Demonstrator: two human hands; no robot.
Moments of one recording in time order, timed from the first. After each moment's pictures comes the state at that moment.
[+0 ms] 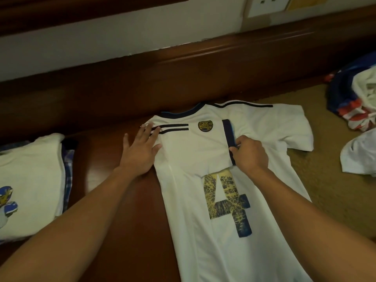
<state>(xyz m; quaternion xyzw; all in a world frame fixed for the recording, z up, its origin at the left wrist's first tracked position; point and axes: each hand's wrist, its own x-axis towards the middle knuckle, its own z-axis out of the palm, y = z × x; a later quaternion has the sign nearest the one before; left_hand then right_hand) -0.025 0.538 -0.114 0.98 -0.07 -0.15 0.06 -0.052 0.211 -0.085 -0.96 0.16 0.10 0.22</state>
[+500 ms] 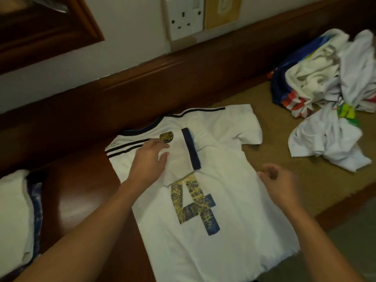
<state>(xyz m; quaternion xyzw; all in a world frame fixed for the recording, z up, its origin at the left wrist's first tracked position) -0.033 0.402 -0.070 0.95 -0.17 -0.04 0.26 -0.178 0.062 -0.051 -0.87 0.33 0.05 0.37</state>
